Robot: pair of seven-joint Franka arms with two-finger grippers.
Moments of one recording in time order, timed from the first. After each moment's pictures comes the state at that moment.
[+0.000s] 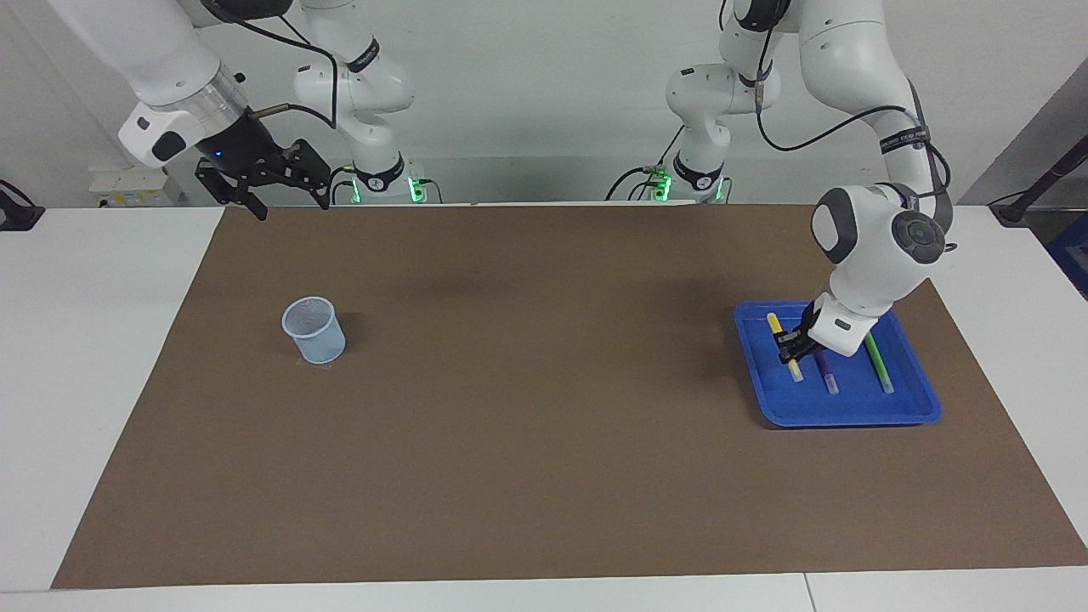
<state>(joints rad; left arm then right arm) 0.01 0.27 -0.06 -1.81 -0.04 2.00 -0.16 0.05 -0.02 -0.06 -1.54 0.19 1.44 0.01</state>
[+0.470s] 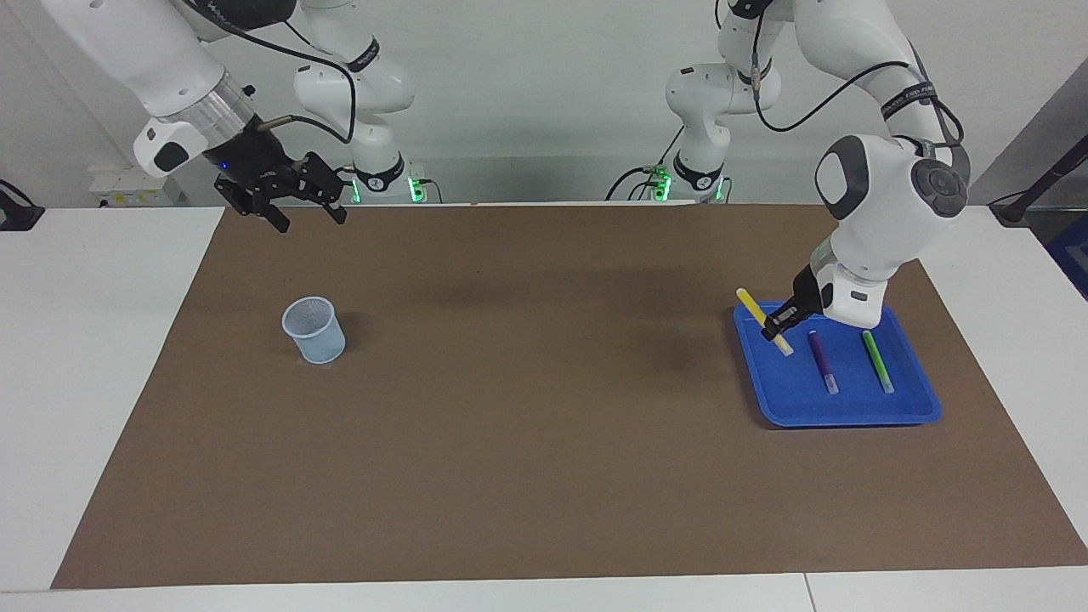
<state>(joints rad) -0.01 0.21 -0.10 -1.70 -0.17 1.86 -0.64 0.06 -0.02 -0.06 -1.60 0.30 1.56 0.13</state>
